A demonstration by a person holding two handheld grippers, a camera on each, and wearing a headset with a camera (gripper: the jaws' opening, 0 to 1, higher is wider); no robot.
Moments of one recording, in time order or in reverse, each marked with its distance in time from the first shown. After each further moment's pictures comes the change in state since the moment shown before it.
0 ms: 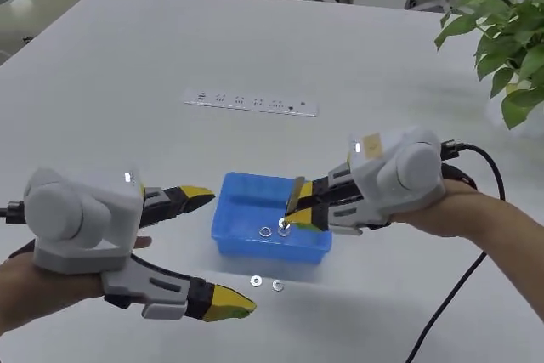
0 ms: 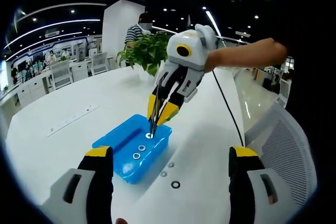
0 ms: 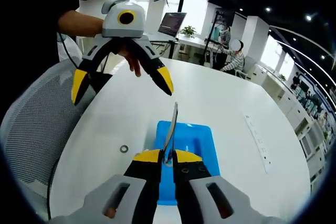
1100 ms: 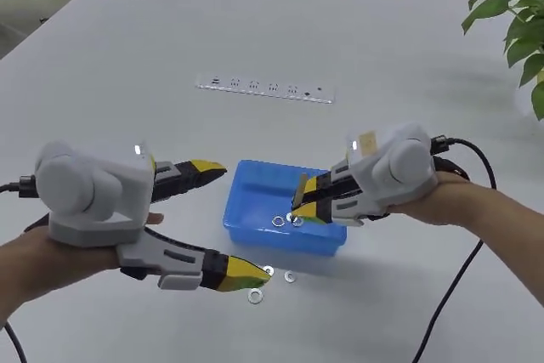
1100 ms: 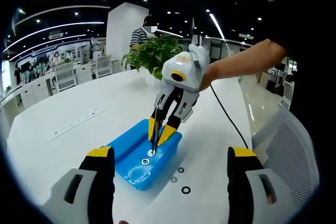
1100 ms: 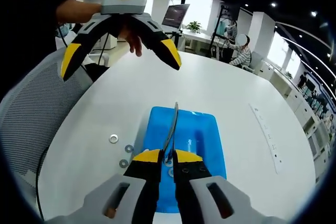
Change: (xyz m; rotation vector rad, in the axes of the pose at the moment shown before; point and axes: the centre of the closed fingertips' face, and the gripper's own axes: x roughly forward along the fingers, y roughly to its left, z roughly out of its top) left arm 0.007 0.021 0.010 0.000 -0.027 0.030; right arm 0.033 -0.009 -0.029 -0.006 0.027 0.063
